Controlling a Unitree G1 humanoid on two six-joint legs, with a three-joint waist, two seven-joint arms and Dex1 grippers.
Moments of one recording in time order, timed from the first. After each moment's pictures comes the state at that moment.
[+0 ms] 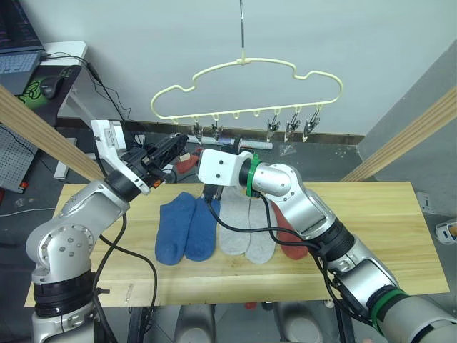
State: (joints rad) left arm -0.33 0.55 0.36 -0.34 -1.10 0.78 -0.34; right arm -0.81 -0.14 0.51 0.00 -0.31 0.19 0.59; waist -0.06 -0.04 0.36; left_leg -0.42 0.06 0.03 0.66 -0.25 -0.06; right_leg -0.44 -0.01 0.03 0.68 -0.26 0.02
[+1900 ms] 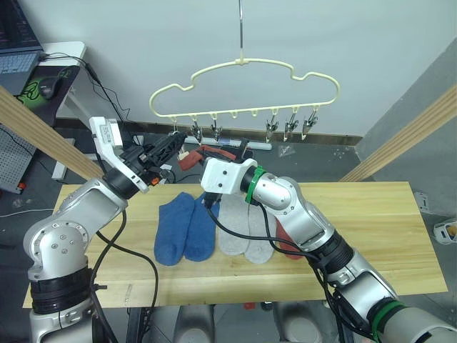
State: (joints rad) left arm -0.35 0.56 0.38 -0.31 -1.21 0.83 -0.28; right arm -0.70 -0.12 0.51 -0.02 -0.41 0.08 0.42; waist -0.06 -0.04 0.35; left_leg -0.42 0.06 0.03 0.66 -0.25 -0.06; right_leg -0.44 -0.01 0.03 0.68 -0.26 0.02
